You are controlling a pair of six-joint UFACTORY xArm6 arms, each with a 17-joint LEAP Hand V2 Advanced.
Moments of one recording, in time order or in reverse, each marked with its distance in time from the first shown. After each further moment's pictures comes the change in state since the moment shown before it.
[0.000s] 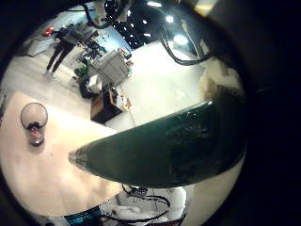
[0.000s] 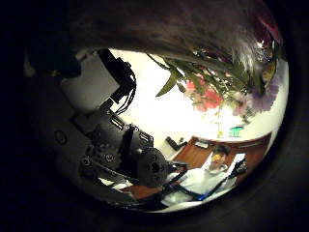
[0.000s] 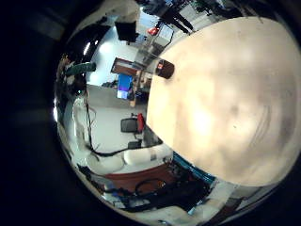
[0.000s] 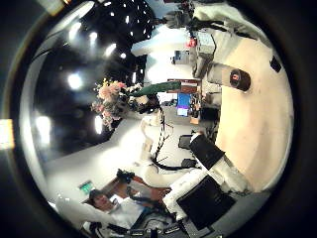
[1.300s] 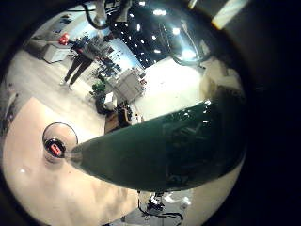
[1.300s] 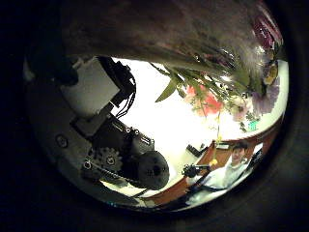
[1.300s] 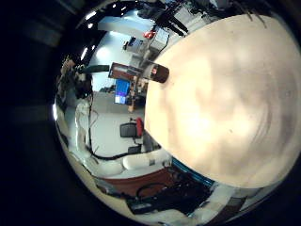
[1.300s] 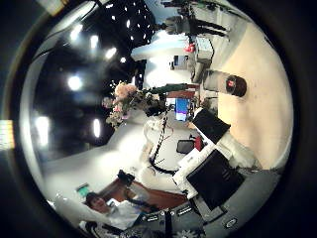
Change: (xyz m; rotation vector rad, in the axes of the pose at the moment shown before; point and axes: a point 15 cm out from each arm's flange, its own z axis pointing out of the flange) left arm -0.096 -0.044 -0.019 0.140 -0.101 -0.001; right arm 0.015 -0.008 -0.004 0.045 0.018 0.017
